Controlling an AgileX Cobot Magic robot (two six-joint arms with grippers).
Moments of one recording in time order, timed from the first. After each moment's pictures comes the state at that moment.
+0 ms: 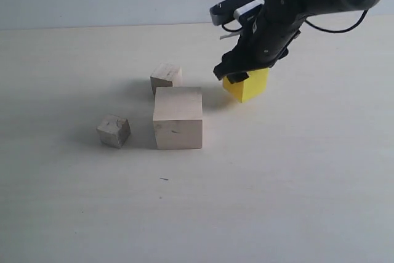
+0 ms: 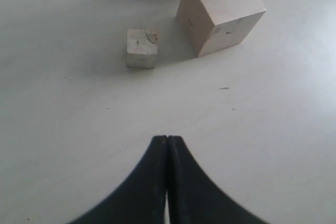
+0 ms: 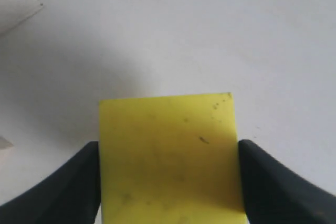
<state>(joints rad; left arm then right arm) -0.26 0.72 -0.56 -0.36 0.78 0.31 0.45 2.03 -1.39 -0.15 0.57 0.00</state>
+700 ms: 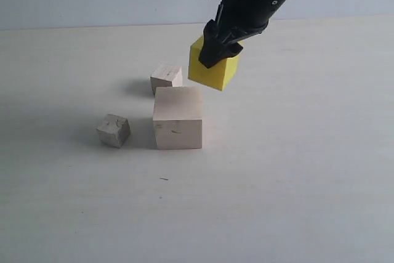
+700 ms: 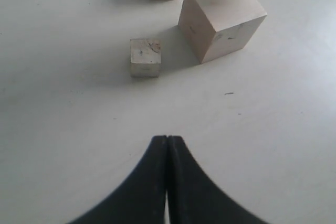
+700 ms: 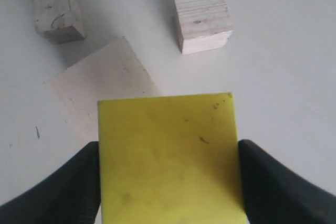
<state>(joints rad) -0.26 0.72 -0.56 -0.36 0.76 0.36 0.45 1.87 -1.52 0.37 0.94 -0.74</state>
